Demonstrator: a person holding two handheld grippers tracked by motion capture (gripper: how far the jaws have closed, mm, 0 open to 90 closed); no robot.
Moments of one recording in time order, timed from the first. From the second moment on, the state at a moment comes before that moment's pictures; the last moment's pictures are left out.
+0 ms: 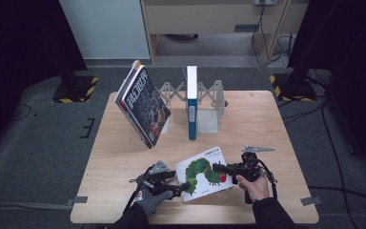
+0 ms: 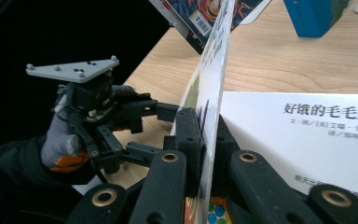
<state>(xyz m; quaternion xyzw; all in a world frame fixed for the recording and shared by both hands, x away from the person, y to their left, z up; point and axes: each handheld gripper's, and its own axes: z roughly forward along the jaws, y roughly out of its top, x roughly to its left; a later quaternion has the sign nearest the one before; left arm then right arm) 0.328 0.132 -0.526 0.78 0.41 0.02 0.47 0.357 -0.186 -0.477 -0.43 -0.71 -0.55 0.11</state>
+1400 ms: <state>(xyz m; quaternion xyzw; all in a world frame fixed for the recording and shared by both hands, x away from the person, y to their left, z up) 0.340 0.118 -0.539 0.77 0.39 -0.05 0.50 0.360 -0.193 -0.480 -0.42 -0.71 -0.55 0.11</state>
